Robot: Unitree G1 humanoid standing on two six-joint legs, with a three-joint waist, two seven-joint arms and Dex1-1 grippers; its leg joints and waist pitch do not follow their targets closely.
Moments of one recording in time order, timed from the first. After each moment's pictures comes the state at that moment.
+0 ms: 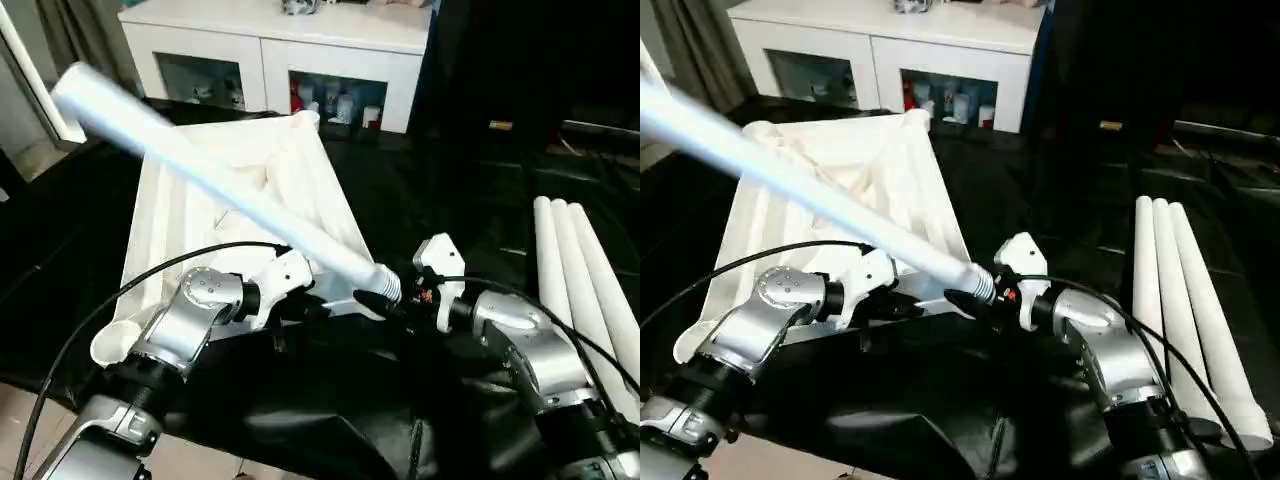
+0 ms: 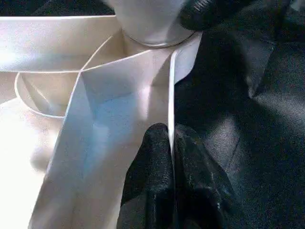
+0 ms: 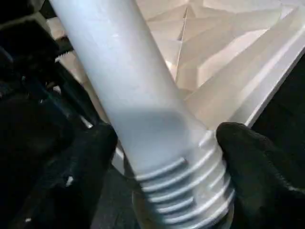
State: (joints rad) left arm -0.51 0.34 -0.31 0.42 0.04 0.17 -1.08; right arm -0.32 -0.33 0.15 0.24 0.20 0.21 0.85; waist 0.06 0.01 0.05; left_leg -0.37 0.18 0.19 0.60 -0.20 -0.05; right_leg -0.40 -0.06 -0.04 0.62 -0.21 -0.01
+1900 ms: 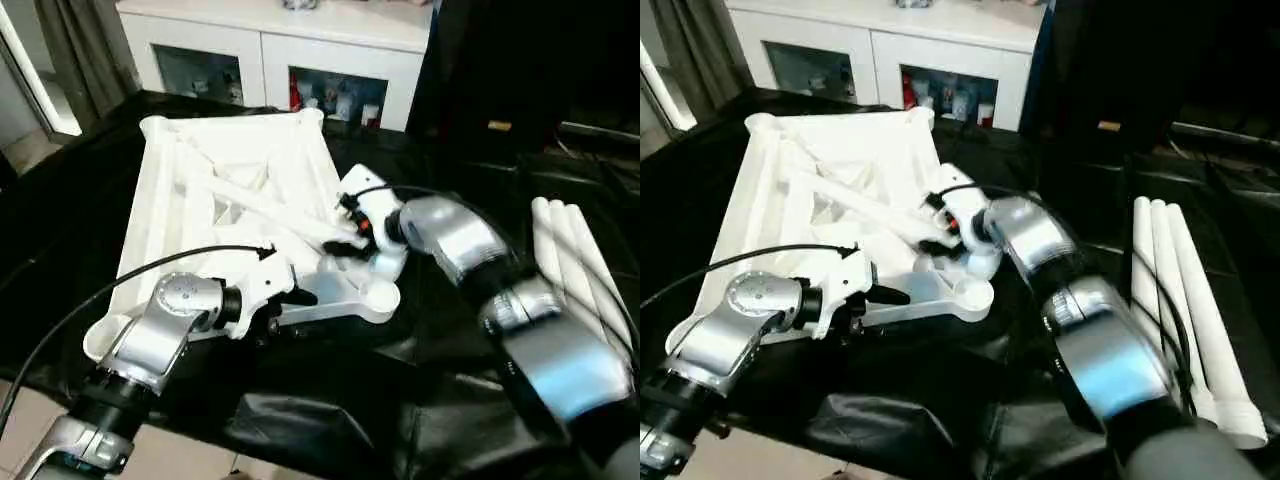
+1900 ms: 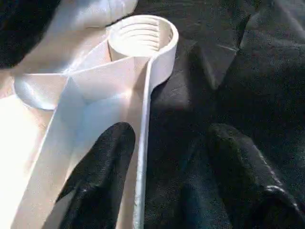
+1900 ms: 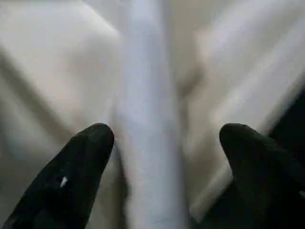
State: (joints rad) left arm -0.42 0.44 -0.29 0.24 -0.04 0.23 -1.13; right arm -1.06 -0.18 0.35 1.03 -0.04 0.38 0.73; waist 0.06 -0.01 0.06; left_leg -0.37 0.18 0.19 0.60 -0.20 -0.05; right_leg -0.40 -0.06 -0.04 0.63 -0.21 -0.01
